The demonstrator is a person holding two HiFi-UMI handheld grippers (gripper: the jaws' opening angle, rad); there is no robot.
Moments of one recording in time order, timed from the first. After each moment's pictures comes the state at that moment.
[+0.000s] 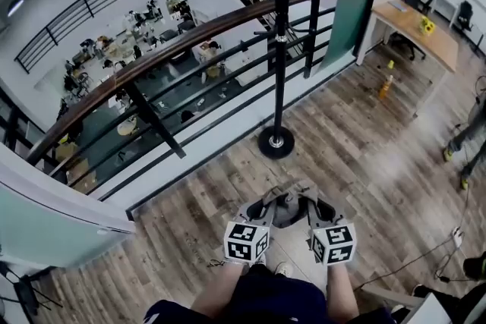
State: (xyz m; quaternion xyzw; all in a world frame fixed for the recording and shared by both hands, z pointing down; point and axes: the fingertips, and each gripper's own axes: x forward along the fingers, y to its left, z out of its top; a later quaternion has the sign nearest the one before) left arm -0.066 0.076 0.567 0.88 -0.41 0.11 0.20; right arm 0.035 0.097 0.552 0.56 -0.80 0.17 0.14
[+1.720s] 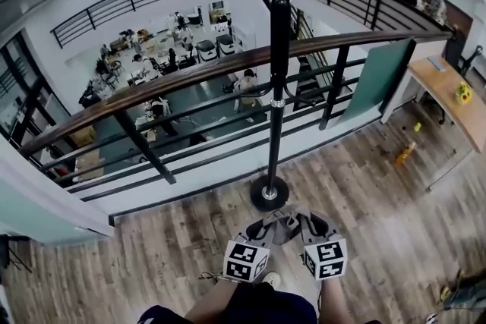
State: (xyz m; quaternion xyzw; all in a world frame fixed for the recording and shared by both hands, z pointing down) left arm 0.092 -0.150 0.550 0.84 -0.50 0.11 0.17; right arm 0.172 -0.168 0.532 0.45 -0.87 0.09 0.16
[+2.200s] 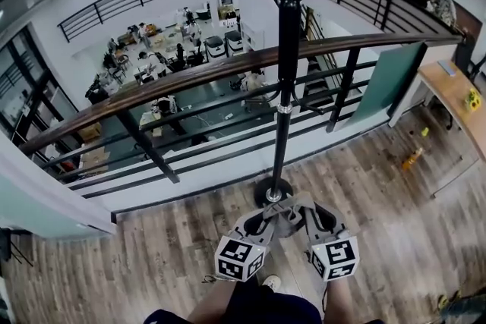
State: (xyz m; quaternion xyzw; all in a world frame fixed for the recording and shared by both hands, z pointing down) left arm 0.079 -0.194 0.501 0.85 -0.50 0.06 0.16; right arm 0.157 -0.214 0.472 0.43 -0.90 0.04 0.11
